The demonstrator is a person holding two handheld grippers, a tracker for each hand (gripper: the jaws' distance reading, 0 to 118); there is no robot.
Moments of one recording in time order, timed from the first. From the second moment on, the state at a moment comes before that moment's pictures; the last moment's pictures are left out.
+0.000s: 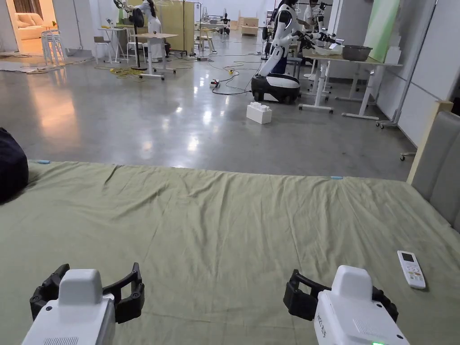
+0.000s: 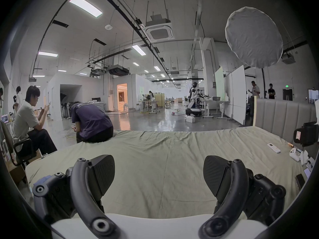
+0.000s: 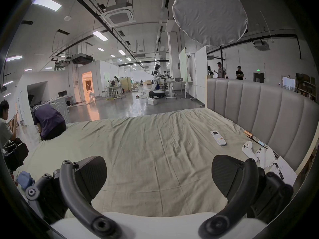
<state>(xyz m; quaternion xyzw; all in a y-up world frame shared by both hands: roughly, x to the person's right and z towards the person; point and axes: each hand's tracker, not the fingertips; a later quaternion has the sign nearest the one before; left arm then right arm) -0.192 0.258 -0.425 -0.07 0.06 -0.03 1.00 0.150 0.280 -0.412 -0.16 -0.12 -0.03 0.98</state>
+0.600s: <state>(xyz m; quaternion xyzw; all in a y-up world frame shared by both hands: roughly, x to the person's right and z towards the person) -0.182 0.263 -0.427 -0.07 0.03 -0.03 1.00 0.148 0.271 -0.417 -0.19 -0.13 -0.02 0.97</state>
